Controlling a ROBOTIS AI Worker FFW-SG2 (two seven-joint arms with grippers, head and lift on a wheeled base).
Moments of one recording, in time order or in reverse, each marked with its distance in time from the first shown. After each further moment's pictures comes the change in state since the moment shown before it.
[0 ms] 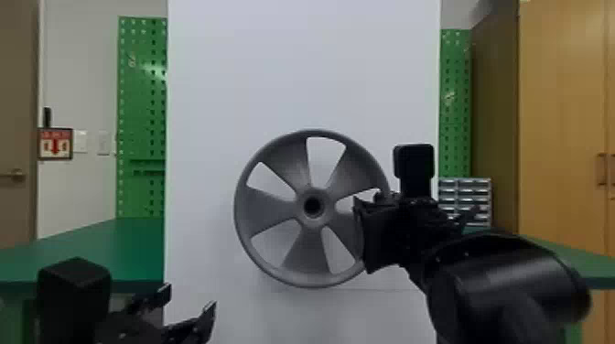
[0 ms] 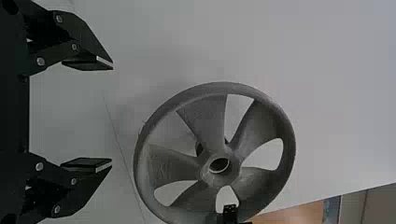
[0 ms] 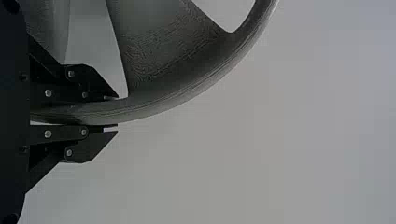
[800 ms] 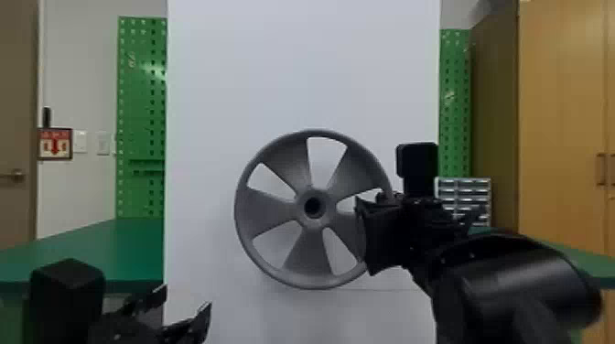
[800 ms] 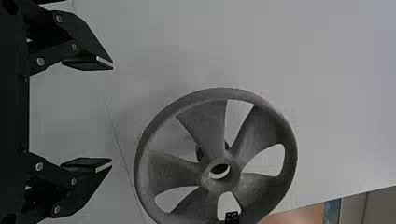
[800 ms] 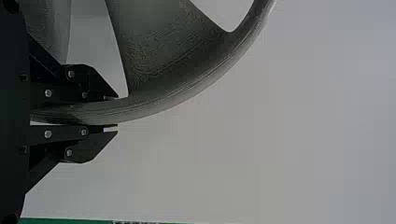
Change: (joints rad) left arm 0.008 0.000 0.012 -0.007 0.000 0.000 -0.001; right arm 0.021 0.000 0.002 -0.062 -0.001 0.043 0.000
